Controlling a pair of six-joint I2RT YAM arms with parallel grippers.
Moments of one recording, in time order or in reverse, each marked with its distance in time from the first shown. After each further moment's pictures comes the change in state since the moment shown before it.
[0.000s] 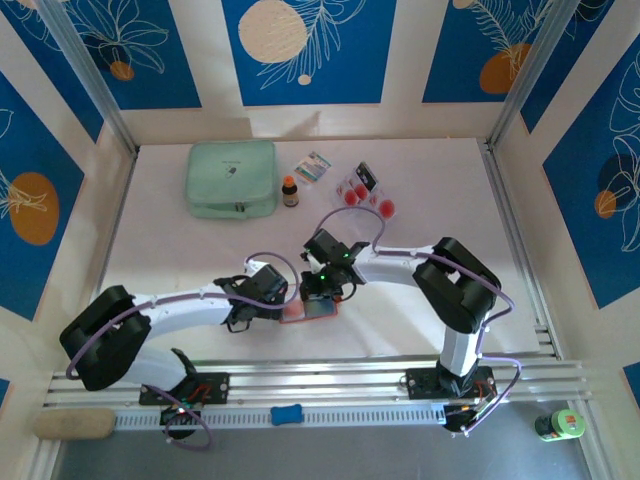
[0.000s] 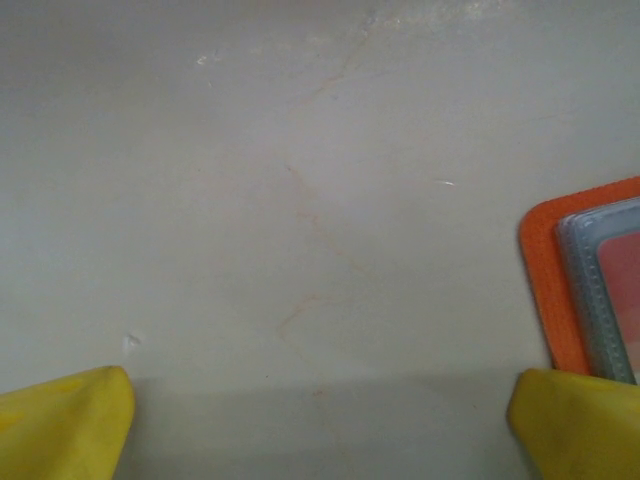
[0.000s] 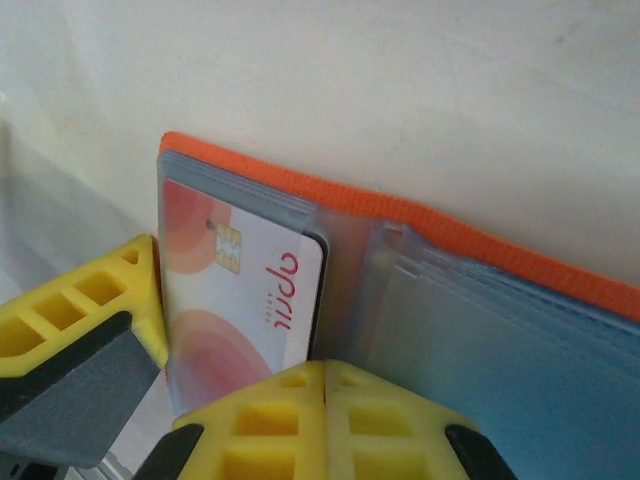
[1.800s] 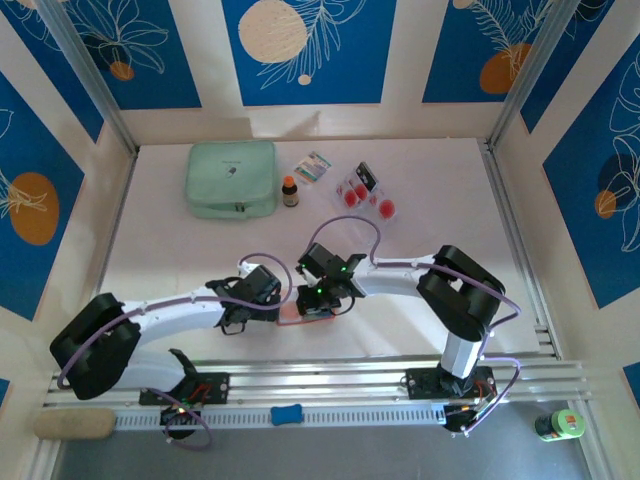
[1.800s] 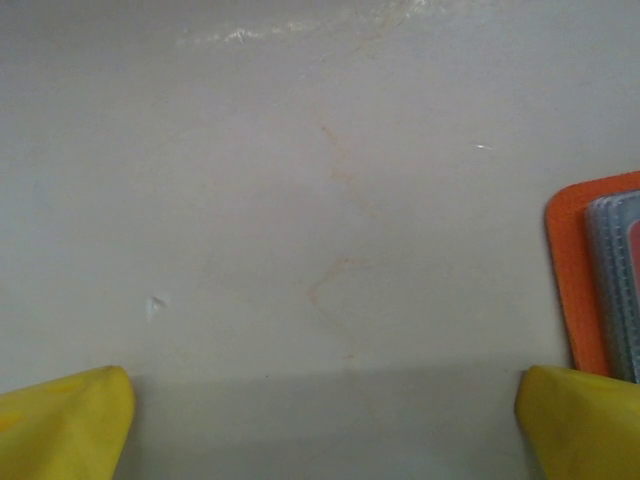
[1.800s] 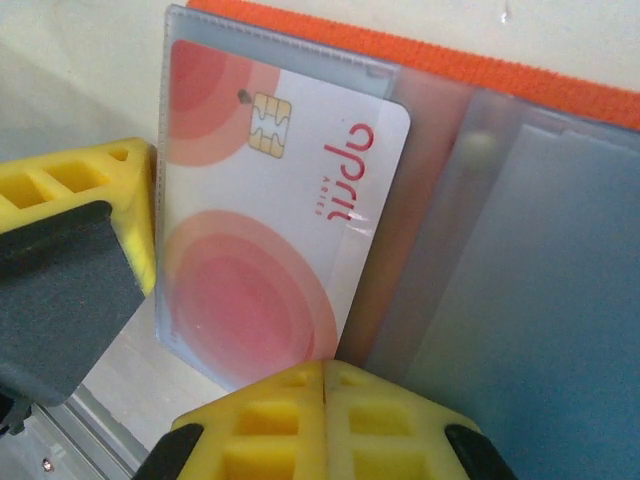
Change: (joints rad) left arm 0.026 -0.065 -0.037 -0.020 0.041 -0.010; right arm 0.087 -0.050 -0.061 0.017 0.026 0.028
